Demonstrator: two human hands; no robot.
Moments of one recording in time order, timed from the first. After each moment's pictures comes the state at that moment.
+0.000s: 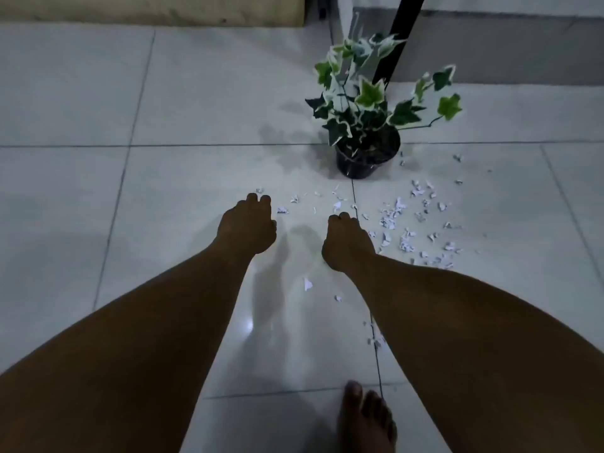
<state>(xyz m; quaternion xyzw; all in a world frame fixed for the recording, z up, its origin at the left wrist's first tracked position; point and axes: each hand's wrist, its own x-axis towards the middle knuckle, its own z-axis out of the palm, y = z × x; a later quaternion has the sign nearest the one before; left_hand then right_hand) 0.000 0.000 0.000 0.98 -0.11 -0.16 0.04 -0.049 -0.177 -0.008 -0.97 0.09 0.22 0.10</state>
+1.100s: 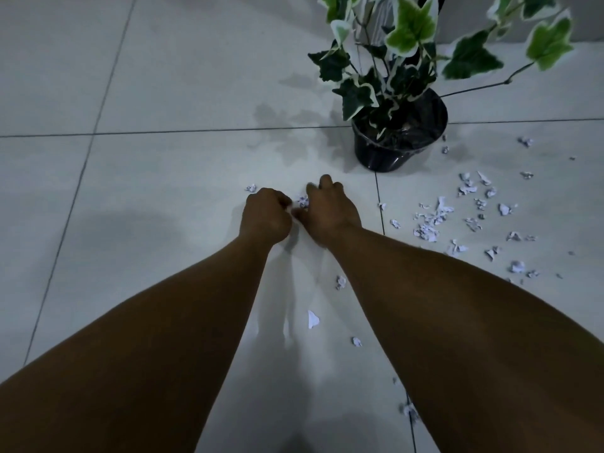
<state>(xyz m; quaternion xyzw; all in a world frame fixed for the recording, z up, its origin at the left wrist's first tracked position) 0.068 -0.046 -0.118 0.94 0.03 -0.14 0.30 0.068 -0.171 -0.133 -0.98 0.02 0.11 0.18</state>
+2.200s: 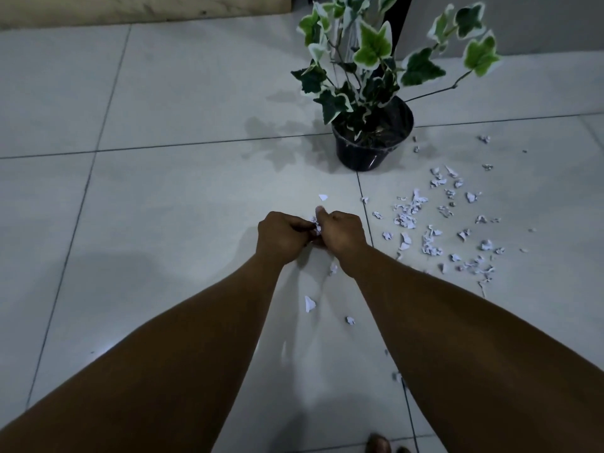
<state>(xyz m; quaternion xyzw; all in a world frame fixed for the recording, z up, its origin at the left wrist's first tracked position) 0.005 -0.064 -0.098 0.86 0.04 -0.18 0.48 -0.004 -0.183 -0.104 -0.74 0.36 0.10 0.56</state>
